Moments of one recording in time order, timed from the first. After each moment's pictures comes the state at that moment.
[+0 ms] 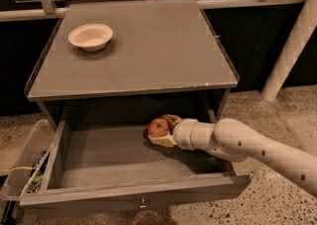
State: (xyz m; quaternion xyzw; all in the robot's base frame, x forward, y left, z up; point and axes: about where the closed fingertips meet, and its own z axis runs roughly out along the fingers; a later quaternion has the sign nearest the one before) arm 0.579 -0.028 0.619 -0.43 0.73 0.22 0.48
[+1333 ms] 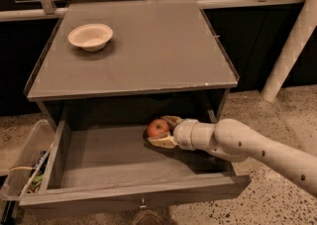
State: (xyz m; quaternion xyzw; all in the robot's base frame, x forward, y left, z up) arm 0.579 -0.028 0.618 -0.43 0.73 0.23 0.48
